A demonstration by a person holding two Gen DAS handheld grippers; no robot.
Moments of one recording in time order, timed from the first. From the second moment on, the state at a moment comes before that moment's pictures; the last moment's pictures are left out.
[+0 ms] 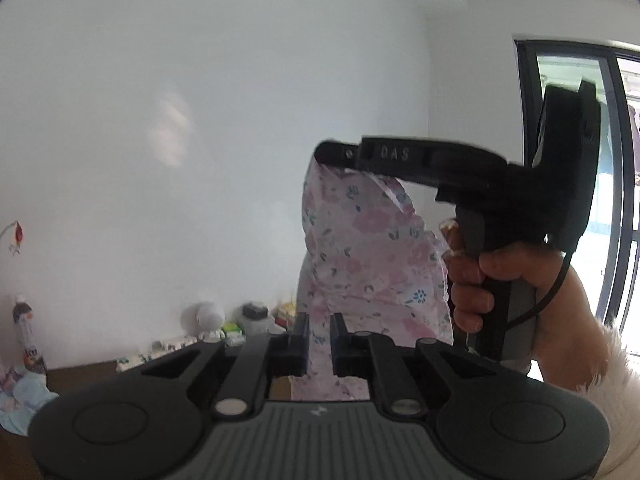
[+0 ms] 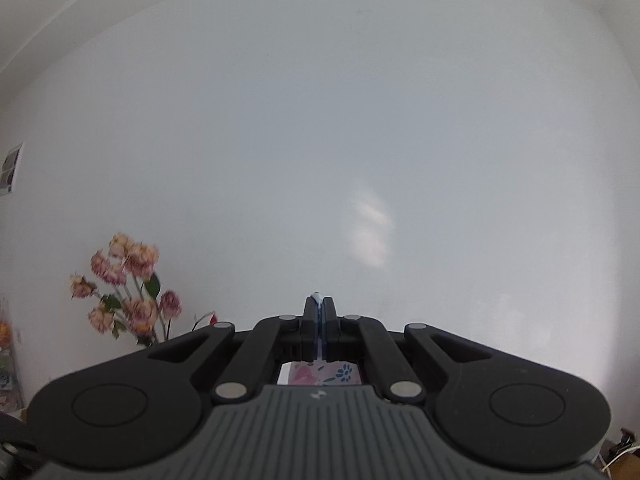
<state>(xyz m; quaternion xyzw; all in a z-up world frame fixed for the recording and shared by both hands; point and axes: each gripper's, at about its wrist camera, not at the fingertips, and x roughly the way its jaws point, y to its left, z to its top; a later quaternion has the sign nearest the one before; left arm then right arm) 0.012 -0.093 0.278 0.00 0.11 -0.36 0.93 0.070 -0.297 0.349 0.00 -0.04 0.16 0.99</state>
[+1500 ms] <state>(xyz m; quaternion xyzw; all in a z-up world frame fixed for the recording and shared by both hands) 0.016 0.054 0.072 -0.02 0.27 -0.19 0.94 0.046 -0.232 0.085 -0.03 0.18 0.29 0.94</state>
